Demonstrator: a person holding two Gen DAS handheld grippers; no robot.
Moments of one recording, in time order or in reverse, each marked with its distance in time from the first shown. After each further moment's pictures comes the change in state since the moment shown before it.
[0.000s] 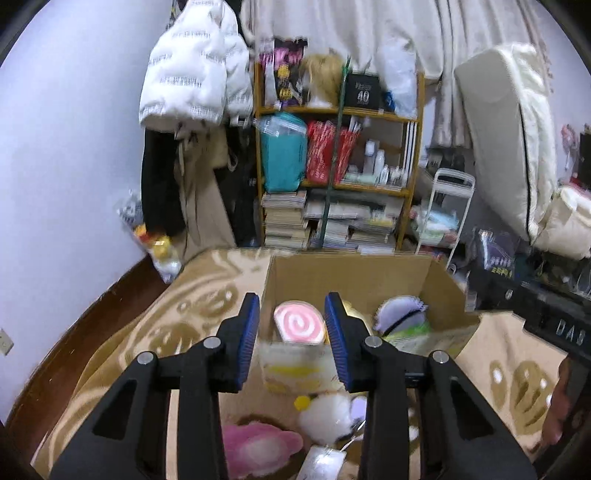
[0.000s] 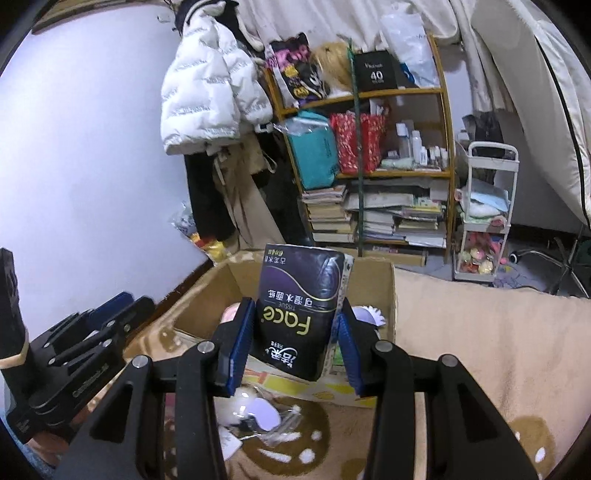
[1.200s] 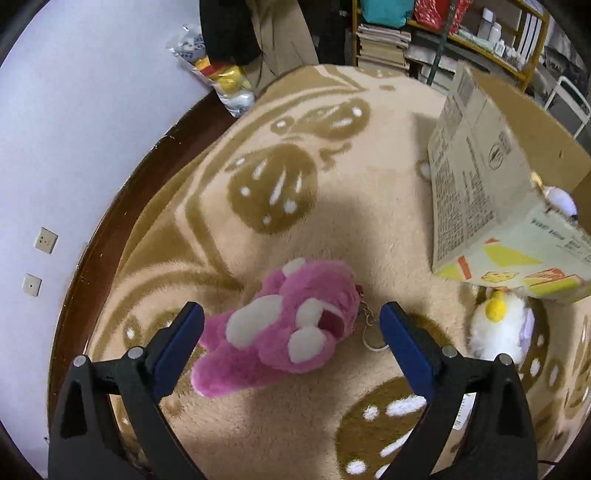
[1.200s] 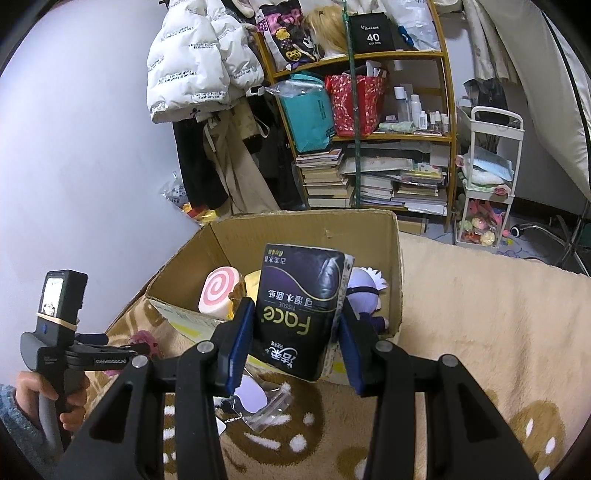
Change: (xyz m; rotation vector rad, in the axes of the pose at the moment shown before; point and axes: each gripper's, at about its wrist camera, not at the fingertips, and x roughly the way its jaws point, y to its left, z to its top) left arm 0.104 0.103 -0.068 -0.124 0.668 0.261; right arm 0.035 -0.013 -0.021 0.017 0.125 0.002
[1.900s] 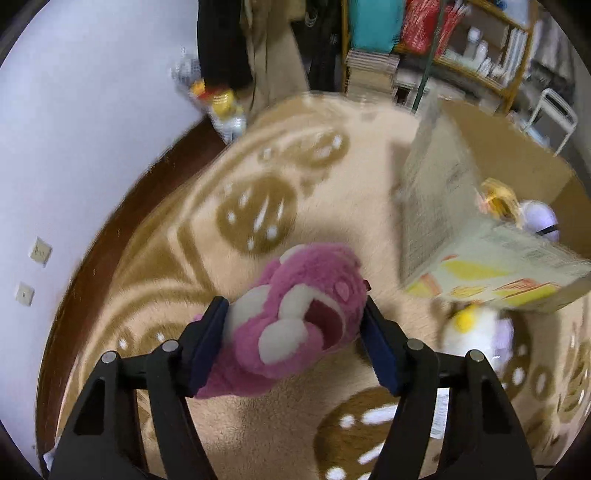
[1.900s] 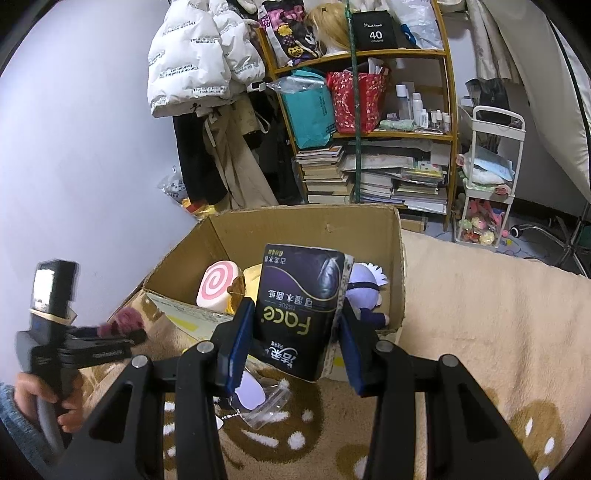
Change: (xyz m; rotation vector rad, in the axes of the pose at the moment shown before) left arm -0.040 -0.011 -0.007 -0.003 -0.167 -0.050; right arm 0.001 -0.001 -0.004 -0.011 0.006 -0.004
